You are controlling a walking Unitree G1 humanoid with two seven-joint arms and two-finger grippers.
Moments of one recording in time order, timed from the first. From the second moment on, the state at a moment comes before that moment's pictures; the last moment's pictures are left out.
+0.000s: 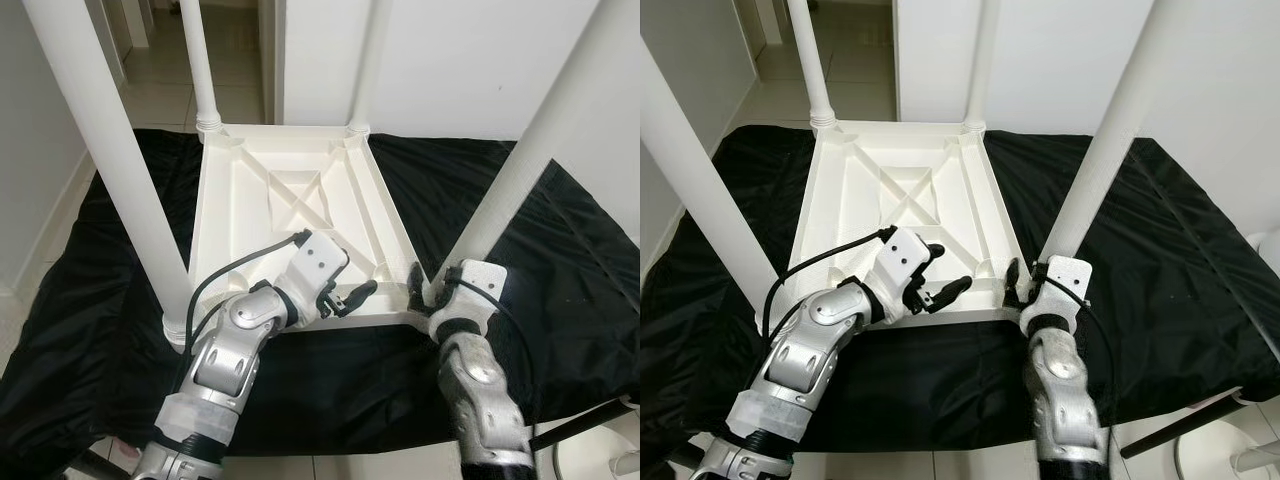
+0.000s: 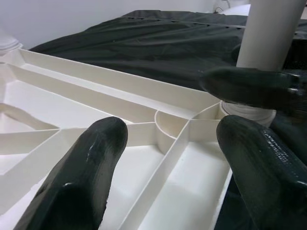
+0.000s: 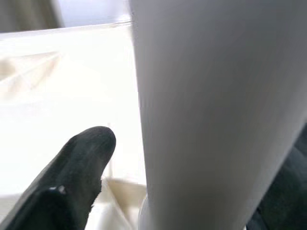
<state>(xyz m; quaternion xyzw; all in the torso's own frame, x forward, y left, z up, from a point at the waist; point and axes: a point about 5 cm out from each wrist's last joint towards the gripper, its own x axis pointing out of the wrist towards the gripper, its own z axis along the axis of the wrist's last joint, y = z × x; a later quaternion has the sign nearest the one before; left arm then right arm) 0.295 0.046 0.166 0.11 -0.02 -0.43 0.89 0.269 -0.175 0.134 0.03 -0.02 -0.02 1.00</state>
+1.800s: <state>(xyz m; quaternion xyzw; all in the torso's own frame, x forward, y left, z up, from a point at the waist) 0.290 0.039 0.168 0.12 -0.02 -0.45 0.89 0.273 -0.176 0.122 -0.04 0.01 0.16 0.99</state>
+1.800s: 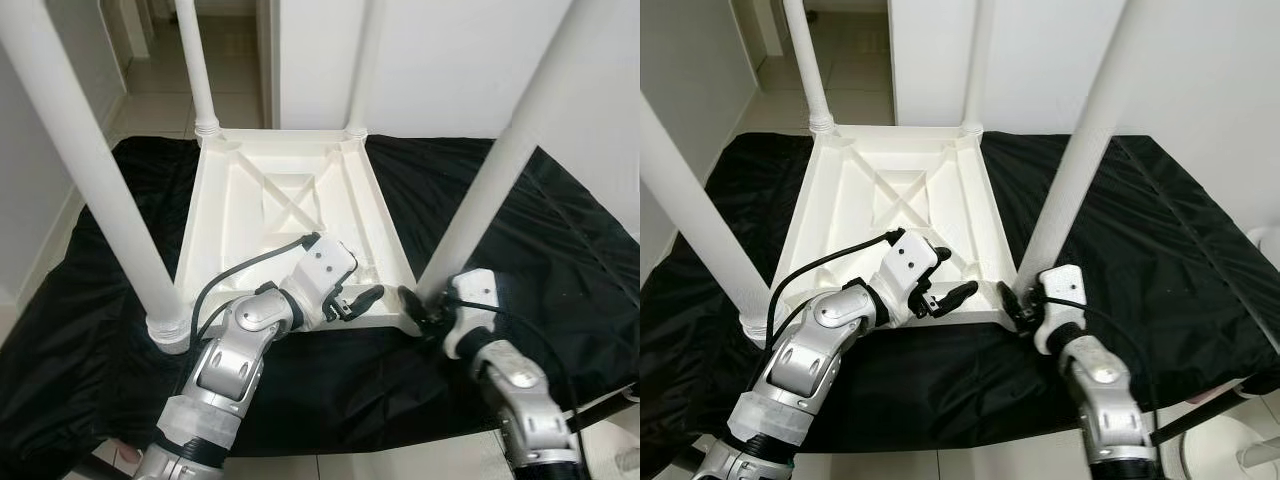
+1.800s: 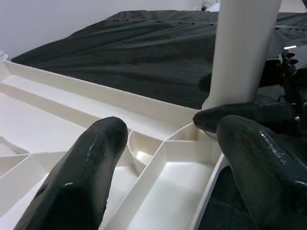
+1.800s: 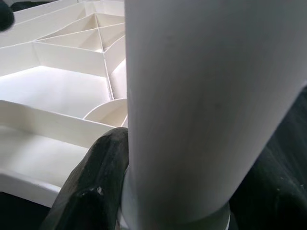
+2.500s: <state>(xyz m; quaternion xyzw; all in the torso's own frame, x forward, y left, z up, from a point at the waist) 0.290 0.041 0.167 0.12 -0.02 -0.44 0.89 0.273 -0.142 0.127 0.03 0.00 -0.07 1.00</state>
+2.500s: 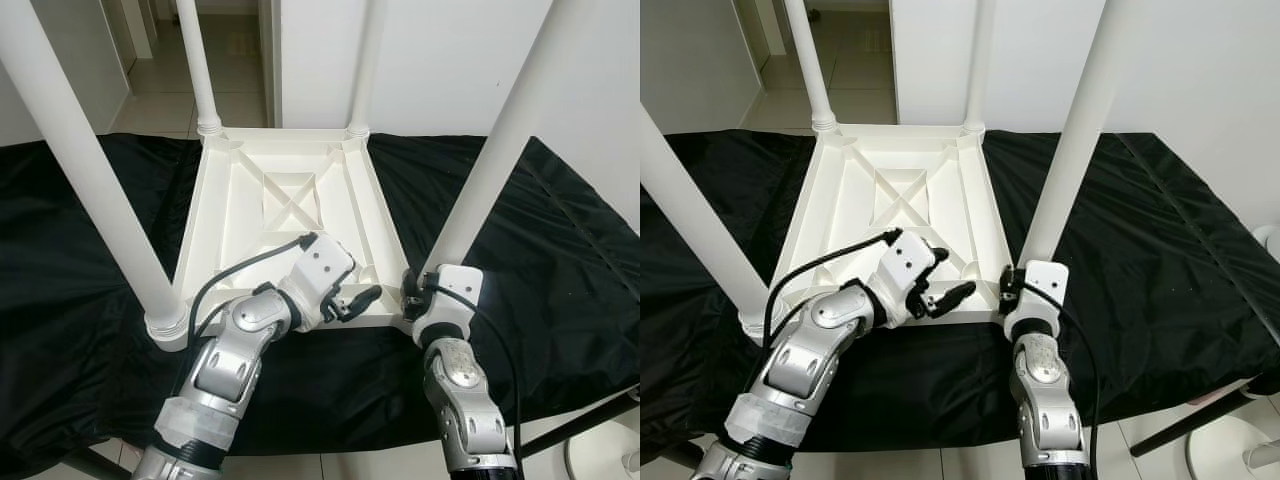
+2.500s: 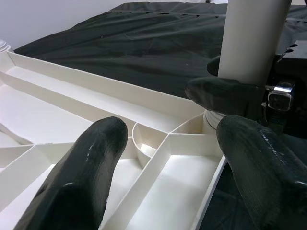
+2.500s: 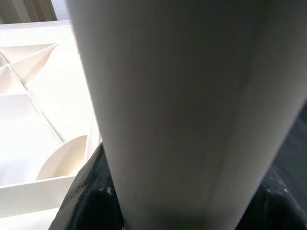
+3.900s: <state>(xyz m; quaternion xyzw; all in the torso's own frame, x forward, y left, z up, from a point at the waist) 0.301 0.035 0.178 0.12 -0.04 -0.44 0.89 0.295 -0.186 0.131 -0.09 0.02 0.28 0.96</state>
